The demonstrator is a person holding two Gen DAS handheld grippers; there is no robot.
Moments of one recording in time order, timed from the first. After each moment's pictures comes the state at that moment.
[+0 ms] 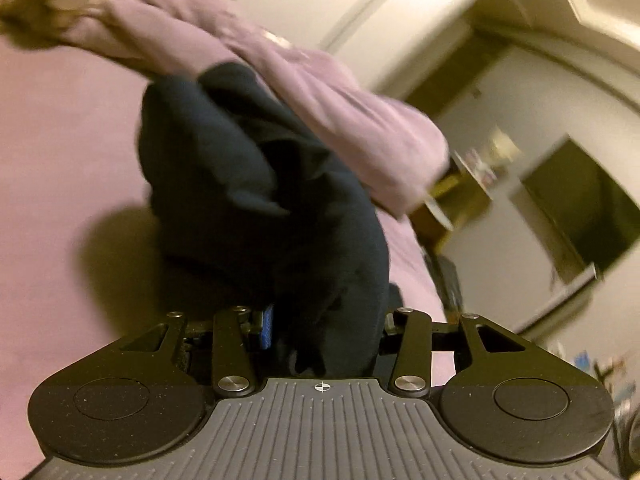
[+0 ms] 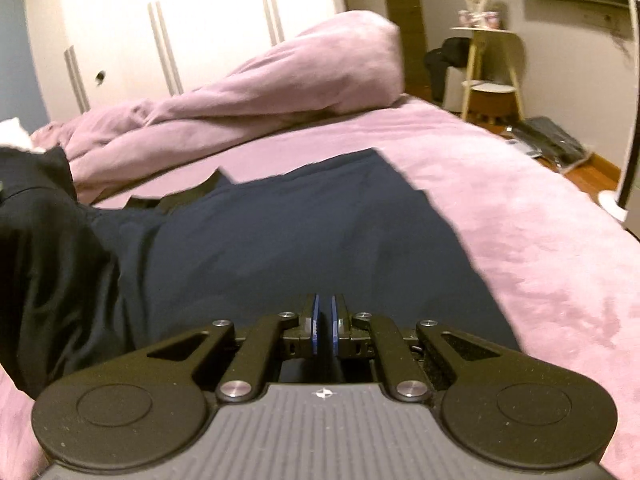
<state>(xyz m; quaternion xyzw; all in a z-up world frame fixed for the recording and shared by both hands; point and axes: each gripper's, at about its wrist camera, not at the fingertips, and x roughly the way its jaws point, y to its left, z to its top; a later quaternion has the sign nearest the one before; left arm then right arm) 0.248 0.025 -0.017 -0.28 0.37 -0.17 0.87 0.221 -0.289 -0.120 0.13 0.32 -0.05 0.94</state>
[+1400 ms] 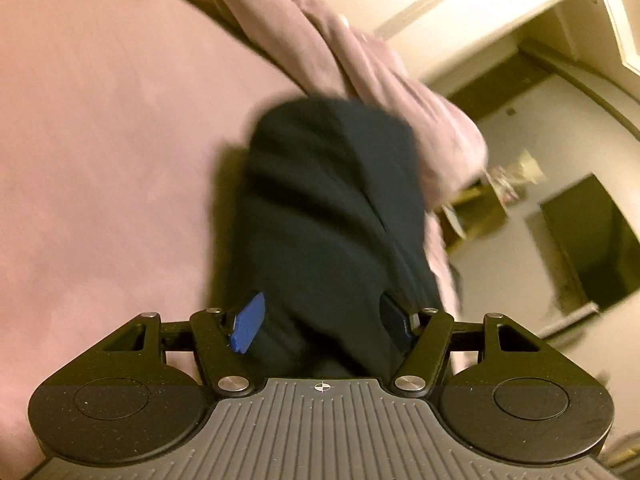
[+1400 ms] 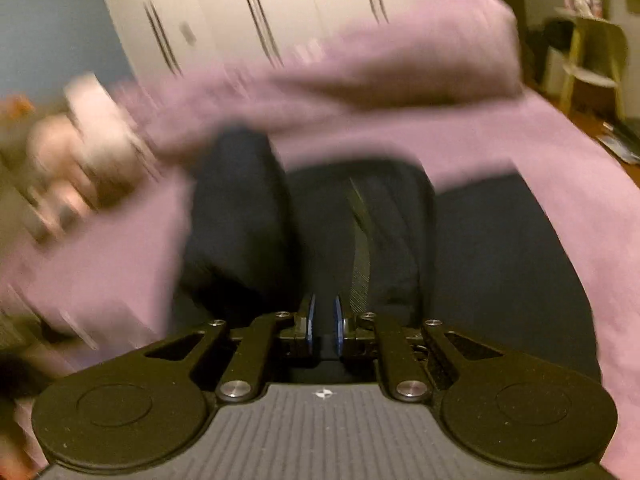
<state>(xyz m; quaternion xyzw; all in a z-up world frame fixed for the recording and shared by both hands) 0.224 0.076 -0.071 -0.37 0.39 -0.10 0.84 0.280 -0.248 -0.092 0.10 0.40 0.10 0.91</state>
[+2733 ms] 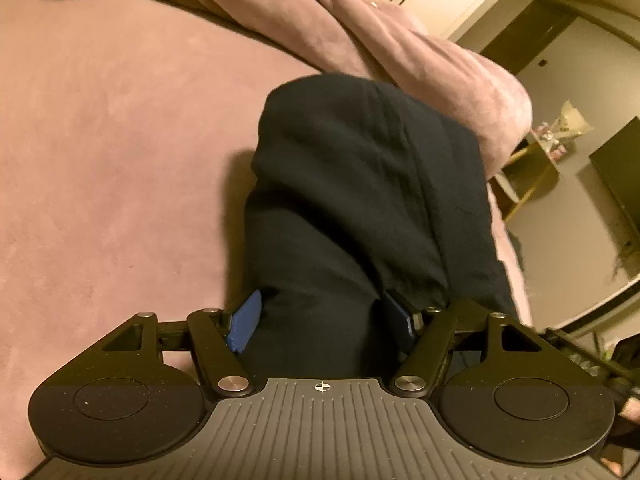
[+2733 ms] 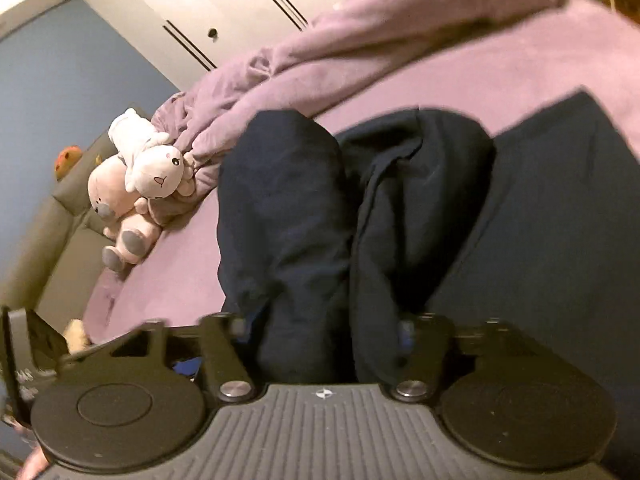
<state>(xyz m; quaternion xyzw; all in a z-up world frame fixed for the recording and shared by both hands) 0.278 0.034 -0.087 -0.28 0.44 -0.08 0.85 0.349 -0.282 -0.119 0.24 0.40 0.22 0.85</state>
